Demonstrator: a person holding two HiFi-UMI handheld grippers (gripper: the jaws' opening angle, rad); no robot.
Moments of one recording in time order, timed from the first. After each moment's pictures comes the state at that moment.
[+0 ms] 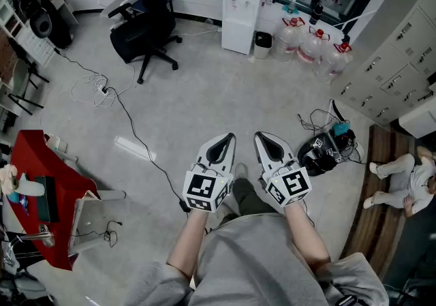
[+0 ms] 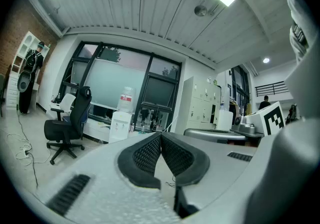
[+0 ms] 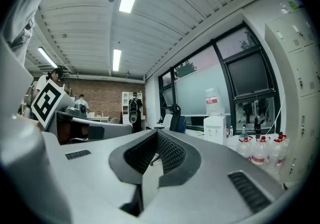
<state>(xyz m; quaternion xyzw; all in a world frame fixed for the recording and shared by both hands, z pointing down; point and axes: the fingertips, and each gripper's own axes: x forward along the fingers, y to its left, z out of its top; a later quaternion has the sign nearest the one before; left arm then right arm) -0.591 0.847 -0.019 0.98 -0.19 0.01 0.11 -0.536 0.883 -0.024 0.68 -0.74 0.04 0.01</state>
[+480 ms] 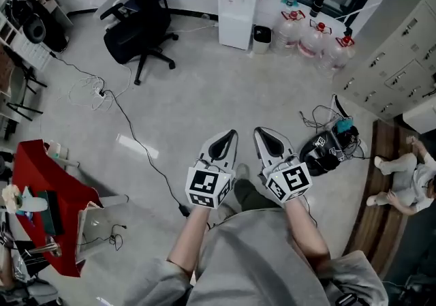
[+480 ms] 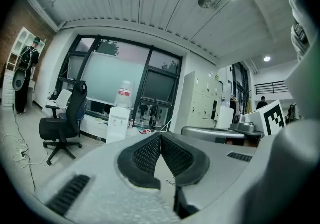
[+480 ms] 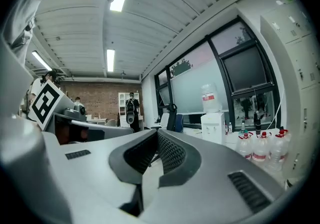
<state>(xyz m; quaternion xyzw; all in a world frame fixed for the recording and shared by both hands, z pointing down) -0.532 0.794 -0.007 0.98 -0.18 0.03 0.11 -0.482 0.825 -0.014 0.68 -0.73 0.06 -0.01</state>
